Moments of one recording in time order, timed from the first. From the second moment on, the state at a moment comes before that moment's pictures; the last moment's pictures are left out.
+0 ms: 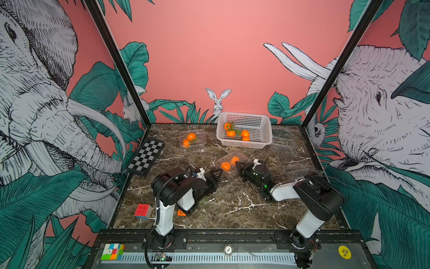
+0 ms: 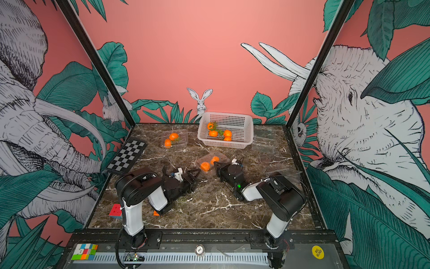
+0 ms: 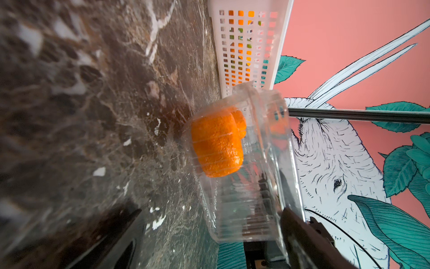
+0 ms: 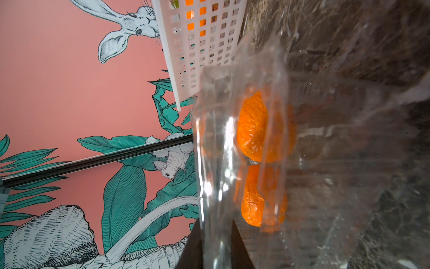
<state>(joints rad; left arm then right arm) -0.74 1.95 0.29 1.45 0.04 -1.52 0.67 1.69 0.51 0.96 -0.03 1.68</state>
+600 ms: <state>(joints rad) -0.74 1.96 0.29 1.47 0.04 -1.54 0.68 1.69 0.51 0.96 -0.03 1.67</state>
